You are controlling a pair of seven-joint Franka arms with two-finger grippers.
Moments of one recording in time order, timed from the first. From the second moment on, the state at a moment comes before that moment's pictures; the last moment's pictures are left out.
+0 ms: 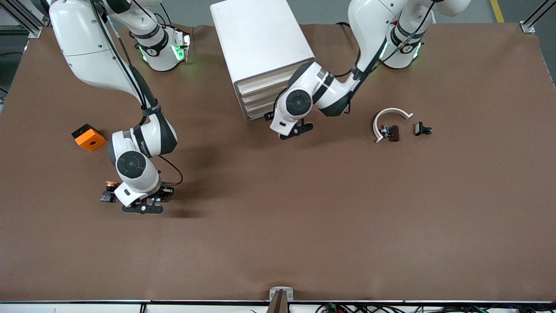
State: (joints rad) left arm -0.62 0.56 -0.21 -1.78 -0.33 2.15 -1.01; right arm 0.23 0.63 -0.06 -1.80 -0.30 2.41 0.43
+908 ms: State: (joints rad) left arm -0.11 0.42 -0.19 -1.60 -0.01 1.84 -0.61; right arm 0.24 0.64 -0.05 -1.80 -0.29 2.42 0.46
